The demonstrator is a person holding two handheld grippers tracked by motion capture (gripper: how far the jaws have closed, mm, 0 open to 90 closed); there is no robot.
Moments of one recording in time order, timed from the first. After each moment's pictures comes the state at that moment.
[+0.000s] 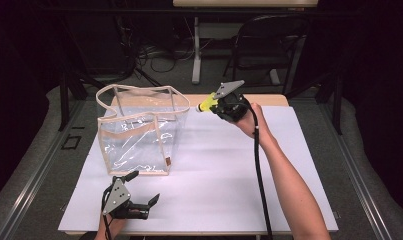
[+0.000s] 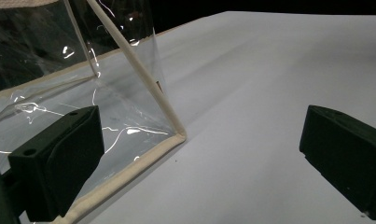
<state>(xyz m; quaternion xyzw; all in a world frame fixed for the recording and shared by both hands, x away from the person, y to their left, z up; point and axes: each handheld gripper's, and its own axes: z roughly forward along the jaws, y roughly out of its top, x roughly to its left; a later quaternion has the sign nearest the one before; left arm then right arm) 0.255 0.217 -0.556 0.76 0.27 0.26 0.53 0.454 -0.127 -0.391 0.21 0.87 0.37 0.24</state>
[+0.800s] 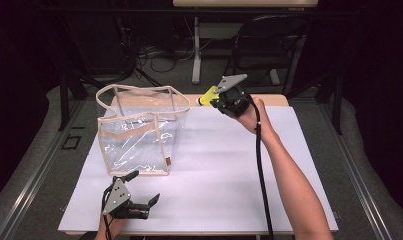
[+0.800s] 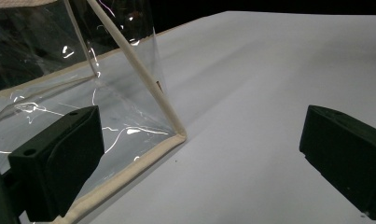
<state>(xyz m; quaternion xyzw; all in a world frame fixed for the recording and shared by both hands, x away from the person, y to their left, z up) 0.255 0.217 -0.556 0.76 0.27 0.26 0.53 0.450 -0.129 -0.370 0.21 0.87 0.37 0.26</state>
